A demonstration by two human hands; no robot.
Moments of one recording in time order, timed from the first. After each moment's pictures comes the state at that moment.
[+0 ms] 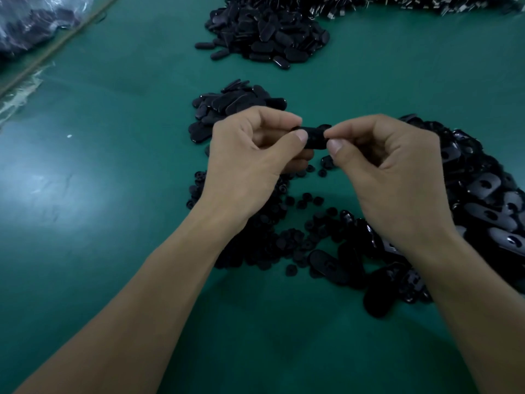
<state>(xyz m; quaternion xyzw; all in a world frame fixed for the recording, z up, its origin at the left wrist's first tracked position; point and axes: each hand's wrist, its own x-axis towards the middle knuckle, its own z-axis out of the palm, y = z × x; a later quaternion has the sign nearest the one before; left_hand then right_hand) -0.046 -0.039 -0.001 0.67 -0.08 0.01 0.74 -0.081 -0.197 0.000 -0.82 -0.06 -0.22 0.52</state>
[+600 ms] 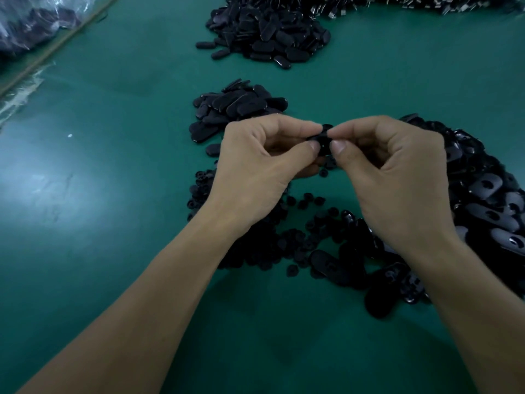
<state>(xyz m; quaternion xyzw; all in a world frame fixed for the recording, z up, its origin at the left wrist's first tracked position) -0.048 -0.042 -0.005 0.67 -0.14 0.00 0.73 -0.081 -0.194 0.000 -0.83 -0.06 -0.24 0.51</state>
